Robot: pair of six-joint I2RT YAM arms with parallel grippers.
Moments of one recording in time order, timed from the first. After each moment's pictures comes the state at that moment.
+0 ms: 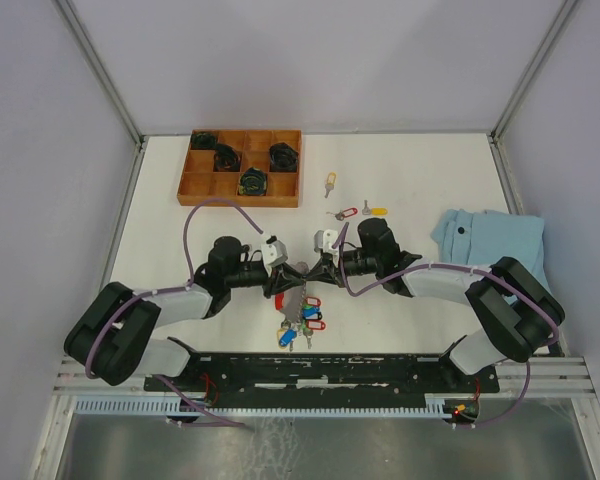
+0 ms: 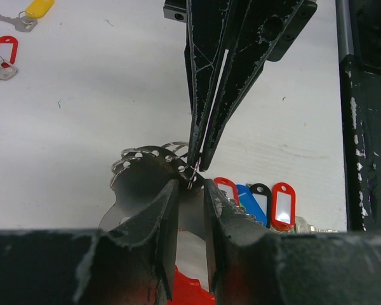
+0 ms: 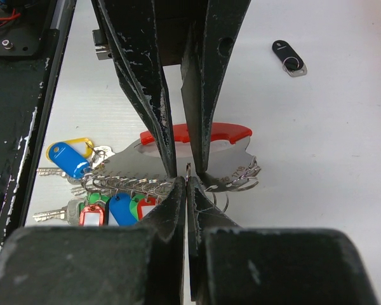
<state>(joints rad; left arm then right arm) -0.52 1.35 0.34 0.67 0.82 0.19 0.69 1.52 0.64 0.43 -0.81 -0.37</state>
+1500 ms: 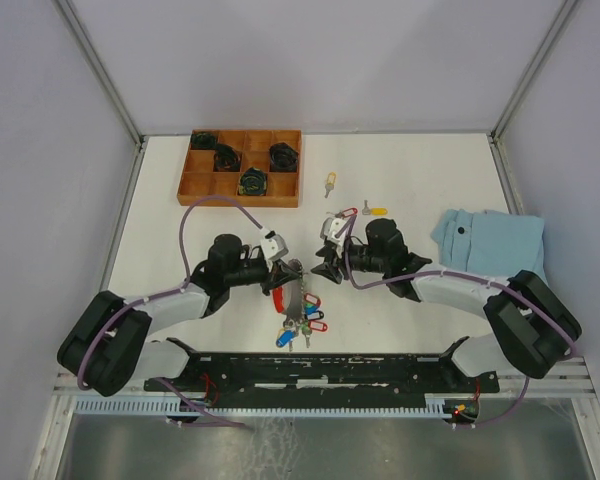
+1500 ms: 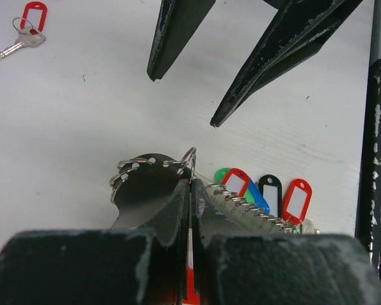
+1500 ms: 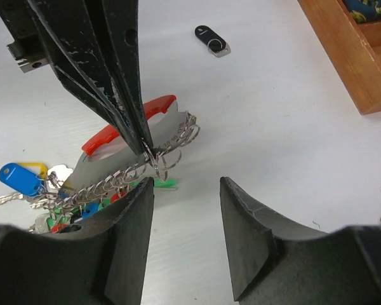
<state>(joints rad) -0.52 1.29 0.38 0.52 0.71 0.17 0.69 1.41 0.61 0.43 -0.56 -0.27</state>
